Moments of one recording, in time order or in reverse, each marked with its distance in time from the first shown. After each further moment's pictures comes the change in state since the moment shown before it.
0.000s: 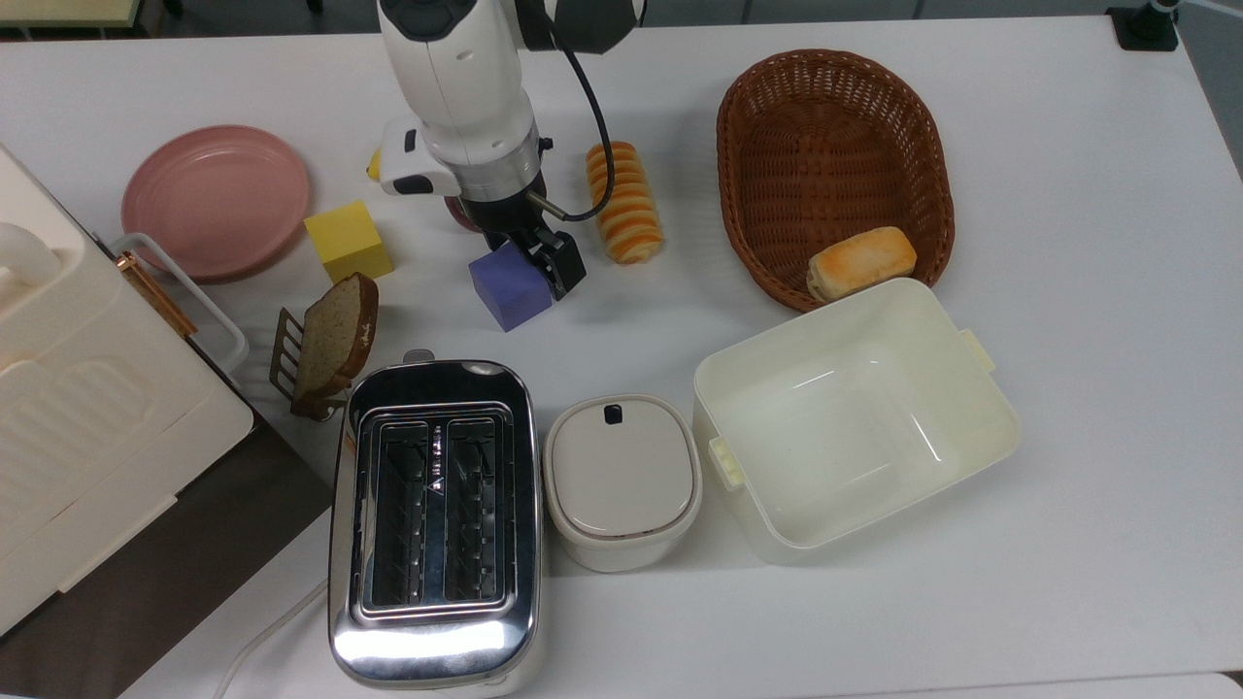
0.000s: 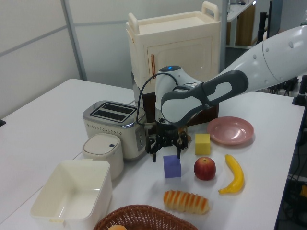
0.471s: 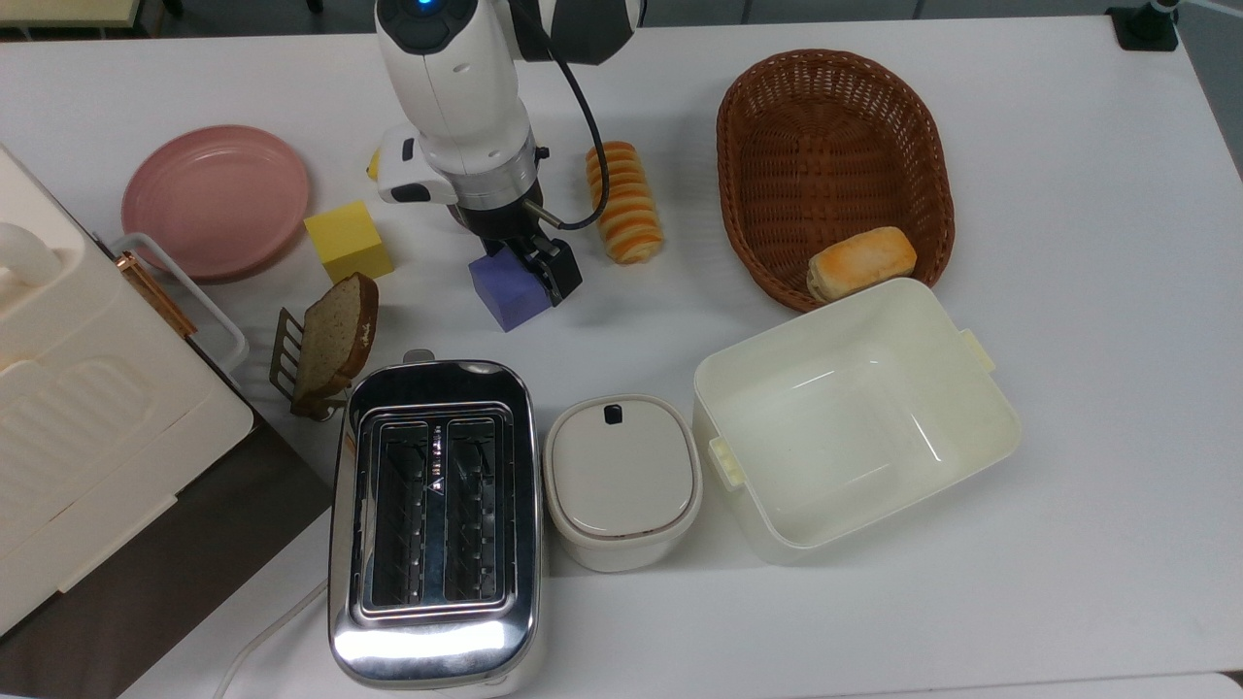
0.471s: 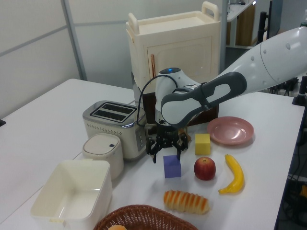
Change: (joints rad) arm -0.001 0.013 -0.005 0.000 -0.002 0.015 0.000
